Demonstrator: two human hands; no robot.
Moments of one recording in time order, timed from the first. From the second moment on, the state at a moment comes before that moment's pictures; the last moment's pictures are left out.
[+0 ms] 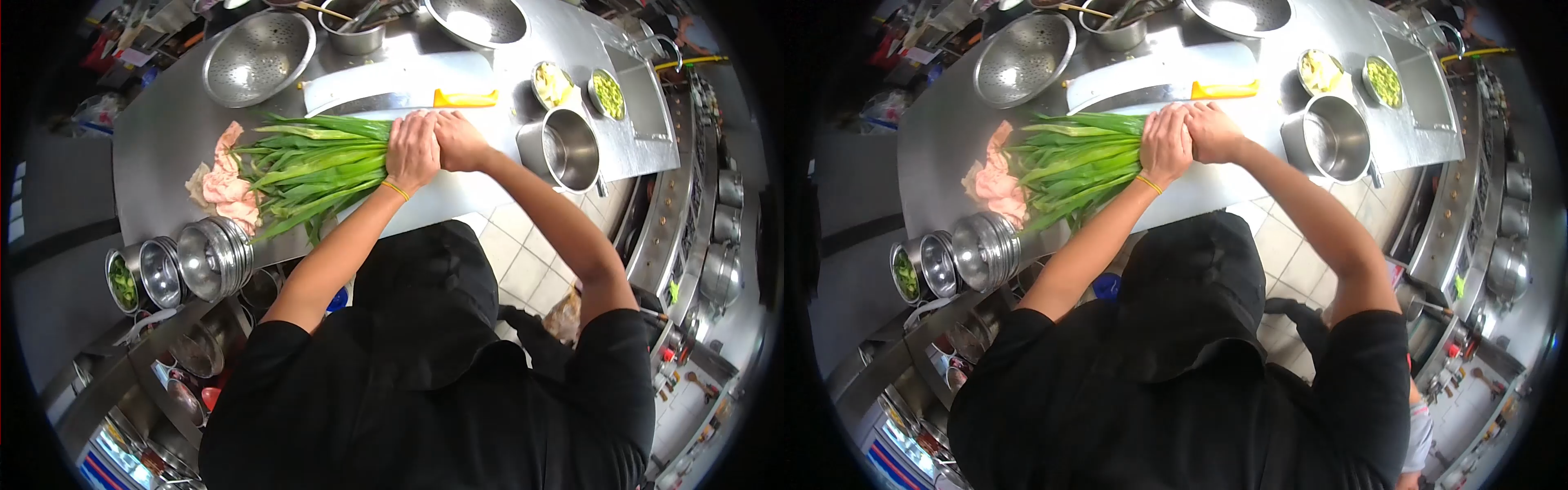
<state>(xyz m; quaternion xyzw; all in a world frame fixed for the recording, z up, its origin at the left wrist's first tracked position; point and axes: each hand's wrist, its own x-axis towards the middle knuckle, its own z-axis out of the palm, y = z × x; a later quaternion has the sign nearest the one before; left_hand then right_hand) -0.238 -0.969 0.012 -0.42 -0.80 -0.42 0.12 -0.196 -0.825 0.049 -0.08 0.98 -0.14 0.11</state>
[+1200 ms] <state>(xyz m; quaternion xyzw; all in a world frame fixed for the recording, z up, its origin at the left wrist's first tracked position) -0.237 -0.947 0.042 -0.45 -0.87 -0.21 0.04 -0.176 -0.859 0.005 0.25 0.71 -0.61 -0.22</state>
